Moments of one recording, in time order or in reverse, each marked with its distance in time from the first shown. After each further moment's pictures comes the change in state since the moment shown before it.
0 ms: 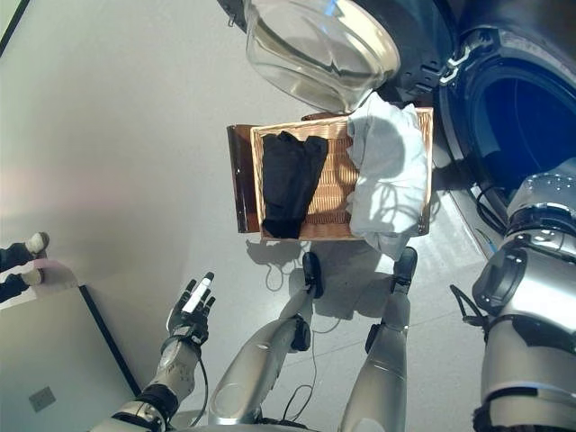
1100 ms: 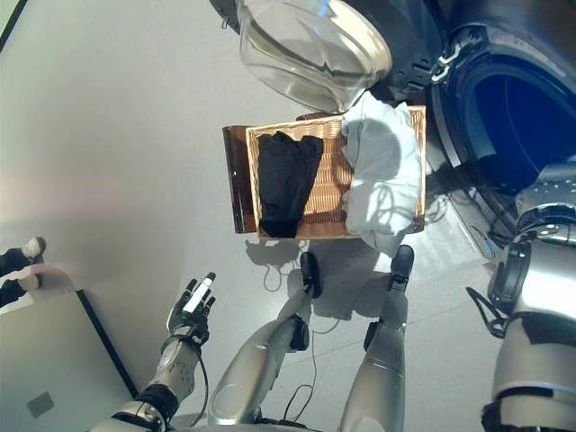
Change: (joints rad) left arm 0.000 0.004 -0.012 -0.026 0.051 0.003 0.010; right arm -0.085 -0.079 0.404 0.279 -0.612 0.397 -0.169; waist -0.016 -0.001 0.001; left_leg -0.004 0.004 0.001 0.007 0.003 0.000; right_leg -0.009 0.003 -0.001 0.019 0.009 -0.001
